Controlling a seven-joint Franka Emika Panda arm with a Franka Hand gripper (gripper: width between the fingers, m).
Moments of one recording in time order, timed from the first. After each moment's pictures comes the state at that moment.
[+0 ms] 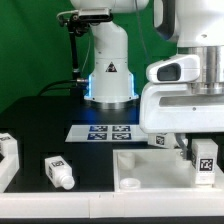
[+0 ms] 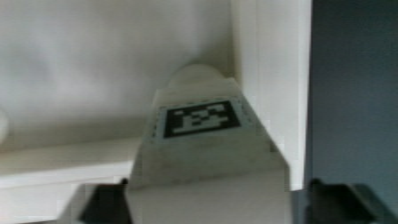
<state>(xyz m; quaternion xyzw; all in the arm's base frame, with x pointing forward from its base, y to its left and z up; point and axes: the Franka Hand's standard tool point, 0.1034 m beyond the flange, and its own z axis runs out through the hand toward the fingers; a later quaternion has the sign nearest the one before) 0.649 0.115 0.074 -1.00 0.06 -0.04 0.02</state>
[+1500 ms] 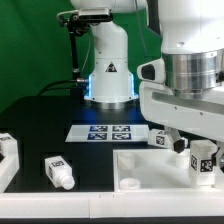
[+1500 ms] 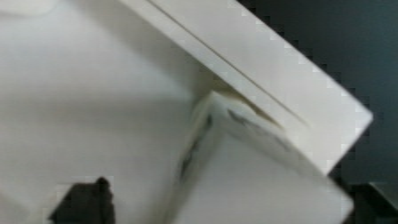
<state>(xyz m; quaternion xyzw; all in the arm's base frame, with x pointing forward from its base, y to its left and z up) 0.637 0.105 0.072 -0.91 0.41 0.05 0.04</state>
